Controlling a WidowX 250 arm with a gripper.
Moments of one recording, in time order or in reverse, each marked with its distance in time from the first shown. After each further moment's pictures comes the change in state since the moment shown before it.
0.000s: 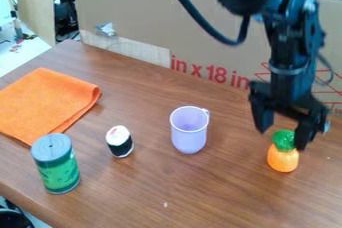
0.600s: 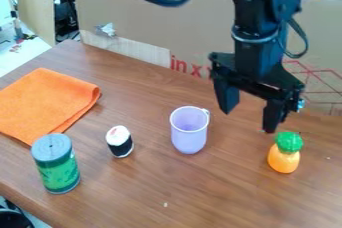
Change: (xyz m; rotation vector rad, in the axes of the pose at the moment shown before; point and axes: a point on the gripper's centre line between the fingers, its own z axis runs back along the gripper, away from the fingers) arm -0.054 0.009 0.067 0.090 -0.026 0.063
